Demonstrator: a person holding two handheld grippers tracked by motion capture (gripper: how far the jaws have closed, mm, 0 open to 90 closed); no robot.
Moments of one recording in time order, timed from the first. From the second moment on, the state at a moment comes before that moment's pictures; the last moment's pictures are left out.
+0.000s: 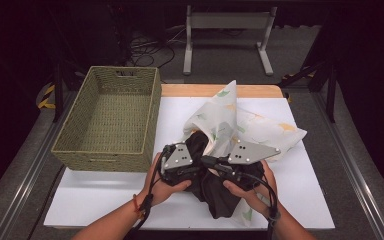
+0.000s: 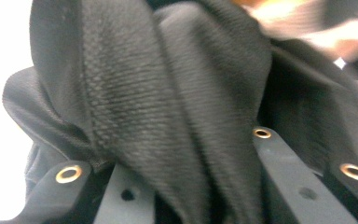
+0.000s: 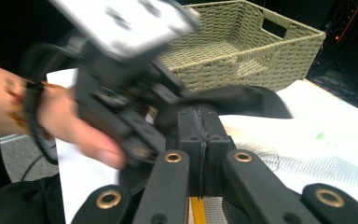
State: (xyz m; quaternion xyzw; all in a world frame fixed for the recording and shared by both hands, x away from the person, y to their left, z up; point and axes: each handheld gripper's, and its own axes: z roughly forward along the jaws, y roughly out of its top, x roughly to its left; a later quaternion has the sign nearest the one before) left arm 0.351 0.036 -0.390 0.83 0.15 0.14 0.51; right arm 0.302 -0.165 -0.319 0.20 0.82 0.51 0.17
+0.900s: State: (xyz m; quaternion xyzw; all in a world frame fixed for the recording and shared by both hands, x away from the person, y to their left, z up) left arm 0.346 0.062 -0.418 0.87 0.11 0.09 0.46; right arm 0.305 -0.207 -0.359 0.26 0.81 0.49 0.19
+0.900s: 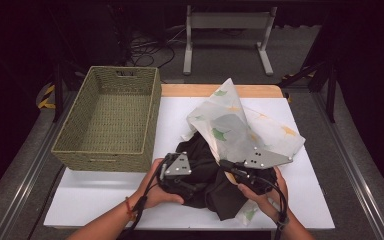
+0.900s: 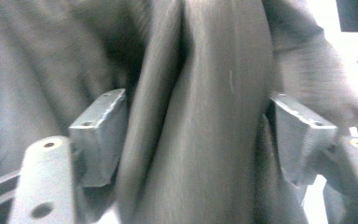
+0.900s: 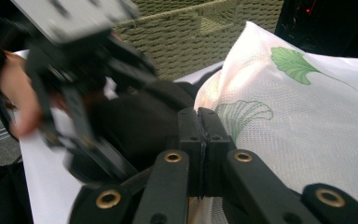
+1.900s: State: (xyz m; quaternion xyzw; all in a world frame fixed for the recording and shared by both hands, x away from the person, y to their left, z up) left arm 0.384 0.020 -0.411 0.86 0.14 0.12 0.48; right arm 0.314 -0.197 -0.359 0.26 0.83 0.47 0.17
